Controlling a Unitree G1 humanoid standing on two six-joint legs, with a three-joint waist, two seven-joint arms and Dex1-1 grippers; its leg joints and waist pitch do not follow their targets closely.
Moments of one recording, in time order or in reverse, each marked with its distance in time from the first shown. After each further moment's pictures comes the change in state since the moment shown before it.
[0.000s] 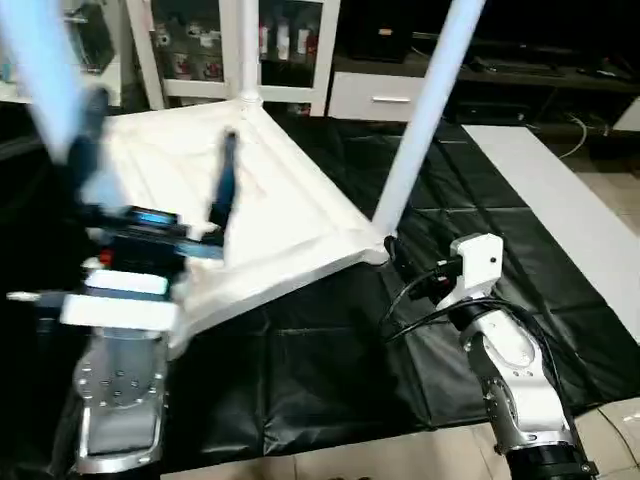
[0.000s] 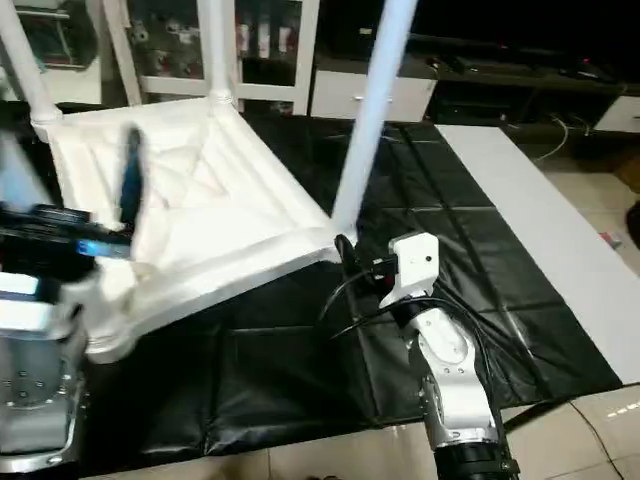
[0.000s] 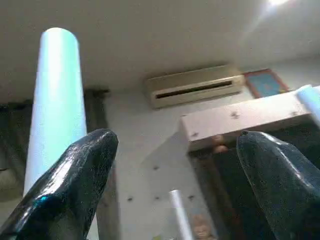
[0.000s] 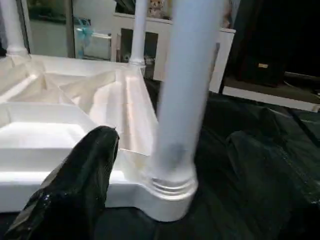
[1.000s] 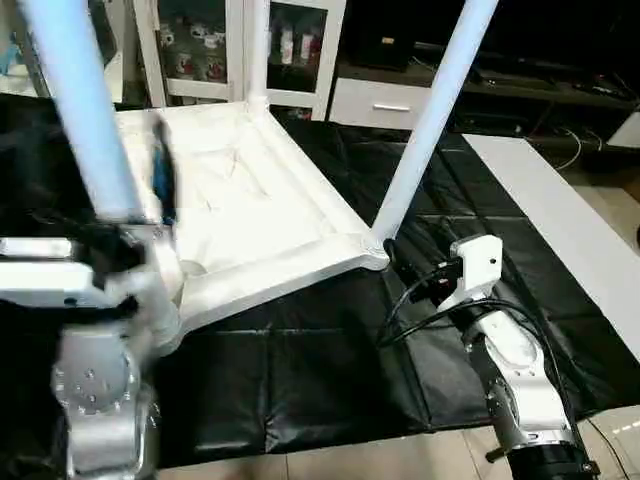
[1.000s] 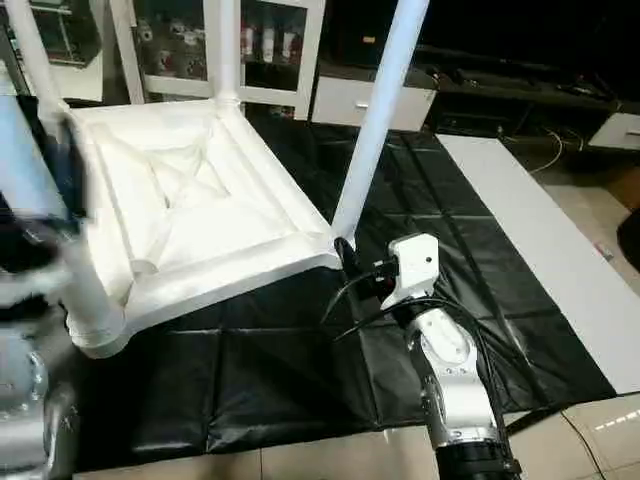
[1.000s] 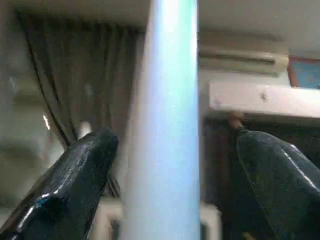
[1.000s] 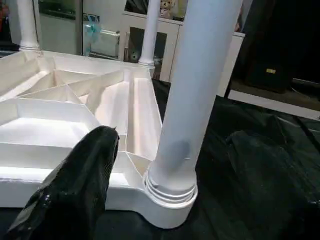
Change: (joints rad) left arm 0.091 -0.031 0.003 -0.020 -0.339 0.246 -0.047; right arm -0.001 0.001 0.001 0.001 0.000 -0.008 0.029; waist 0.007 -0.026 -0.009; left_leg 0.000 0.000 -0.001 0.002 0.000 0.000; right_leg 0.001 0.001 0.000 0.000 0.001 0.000
